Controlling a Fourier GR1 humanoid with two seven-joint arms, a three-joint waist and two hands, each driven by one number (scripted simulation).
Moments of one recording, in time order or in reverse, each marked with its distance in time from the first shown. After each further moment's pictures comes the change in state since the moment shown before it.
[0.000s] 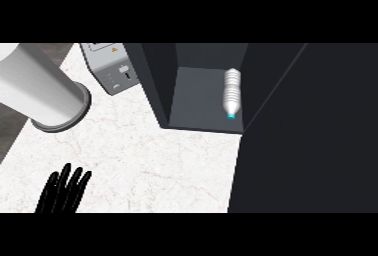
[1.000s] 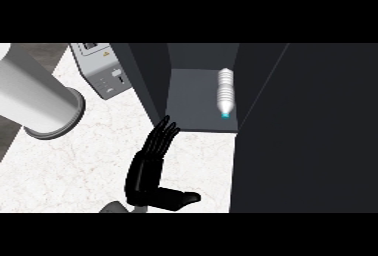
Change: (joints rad) left arm -0.496 -0.482 -0.132 0.362 -0.072 0.296 0.209; right arm 0.286 0.221 -0.138 0.010 -0.059 -0.055 -0.144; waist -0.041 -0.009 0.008
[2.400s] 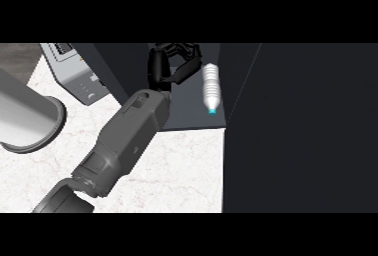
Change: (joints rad) left arm -0.907 -0.187 0.494 0.983 -0.171 0.160 -0.063; right arm -0.042 0.015 -0.133 0.012 -0.056 0.097 -0.013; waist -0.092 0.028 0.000
